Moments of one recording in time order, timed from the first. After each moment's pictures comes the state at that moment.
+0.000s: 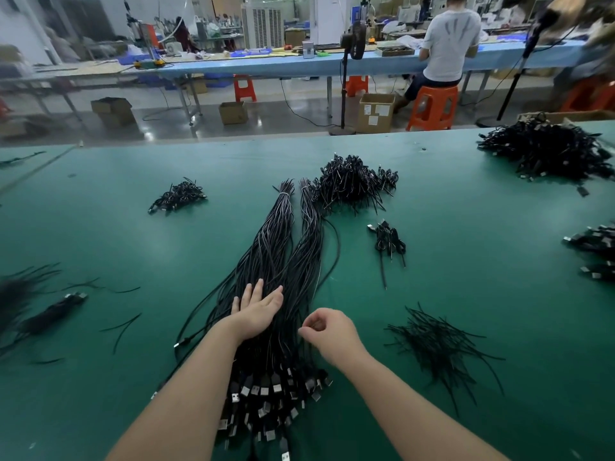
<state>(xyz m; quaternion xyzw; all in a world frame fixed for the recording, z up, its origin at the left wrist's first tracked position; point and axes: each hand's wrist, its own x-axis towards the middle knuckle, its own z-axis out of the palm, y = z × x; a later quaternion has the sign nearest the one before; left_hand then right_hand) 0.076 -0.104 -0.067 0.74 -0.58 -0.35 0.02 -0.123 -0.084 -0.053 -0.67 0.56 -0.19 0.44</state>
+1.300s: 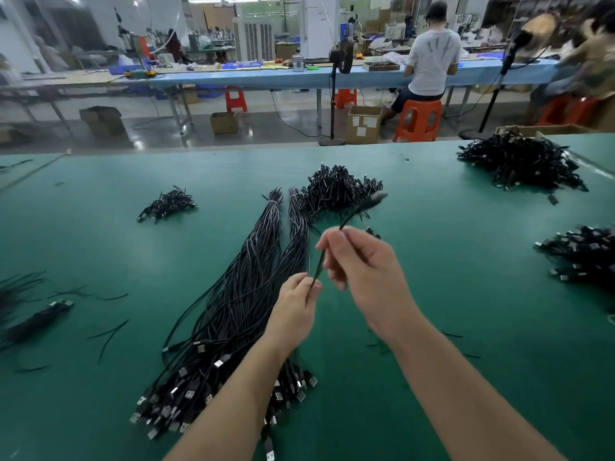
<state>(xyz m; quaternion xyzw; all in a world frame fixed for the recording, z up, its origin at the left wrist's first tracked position) -0.029 -0.103 -0.050 0.64 -0.64 -0.24 0.34 -0.178 -0.061 0.107 -0.62 0.32 -0.50 0.52</state>
